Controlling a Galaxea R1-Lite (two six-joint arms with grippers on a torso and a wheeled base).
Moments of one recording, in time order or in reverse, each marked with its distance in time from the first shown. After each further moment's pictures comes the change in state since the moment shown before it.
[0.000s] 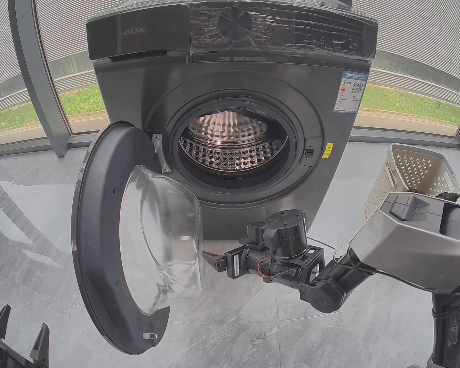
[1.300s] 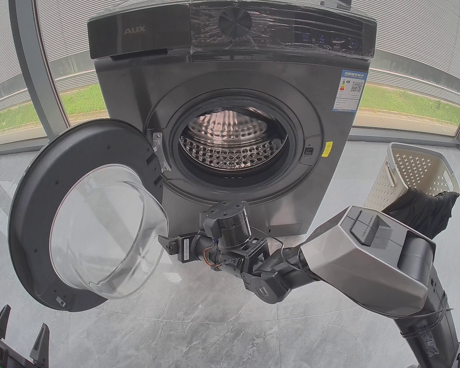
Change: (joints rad) left arm 0.000 0.000 0.000 0.000 0.000 0.000; right arm 0.094 0.198 -0.505 0.240 -0.057 0.128
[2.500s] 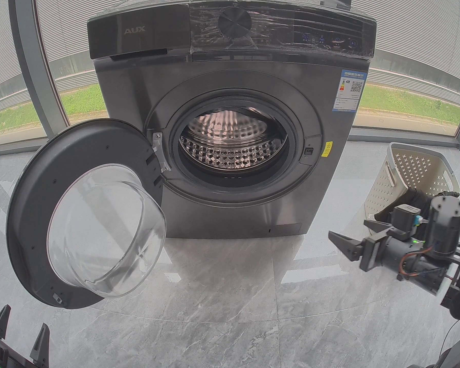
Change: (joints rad) left arm 0.000 0.000 0.000 0.000 0.000 0.001; right arm -0.319 -0.947 1.210 -0.299 -0.065 -0.192
